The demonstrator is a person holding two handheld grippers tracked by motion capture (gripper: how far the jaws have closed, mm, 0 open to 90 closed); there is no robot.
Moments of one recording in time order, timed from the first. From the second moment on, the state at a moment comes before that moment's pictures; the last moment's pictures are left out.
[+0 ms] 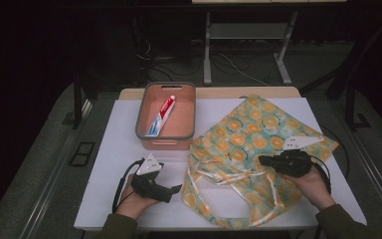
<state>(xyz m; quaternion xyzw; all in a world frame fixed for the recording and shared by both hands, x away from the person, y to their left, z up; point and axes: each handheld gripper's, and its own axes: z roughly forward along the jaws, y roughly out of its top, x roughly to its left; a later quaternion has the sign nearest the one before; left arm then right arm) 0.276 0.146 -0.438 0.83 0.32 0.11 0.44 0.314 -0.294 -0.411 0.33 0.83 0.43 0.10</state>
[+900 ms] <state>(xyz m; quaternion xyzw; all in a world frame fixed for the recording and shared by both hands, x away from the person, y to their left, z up) 0.276 0.147 -0.437 0.83 0.32 0.11 0.44 0.311 -0.226 -0.411 0.26 0.88 0.40 0.05</state>
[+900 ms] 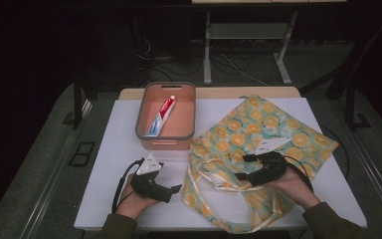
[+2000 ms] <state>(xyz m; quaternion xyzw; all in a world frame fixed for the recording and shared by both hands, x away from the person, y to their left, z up) 0.276 0.146 -0.437 0.83 0.32 0.11 0.44 0.310 -0.213 -0.439 0.24 0.90 0.36 0.04</state>
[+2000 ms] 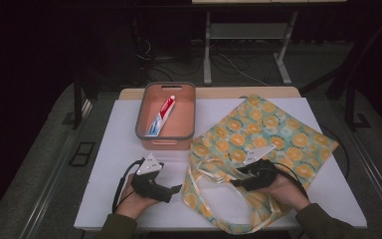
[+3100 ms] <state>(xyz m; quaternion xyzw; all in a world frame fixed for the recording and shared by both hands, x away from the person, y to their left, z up) 0.277 0.145 -0.438 0.83 0.31 0.11 0.44 0.363 -0.273 -0.390 0.35 0.81 0.46 0.12</state>
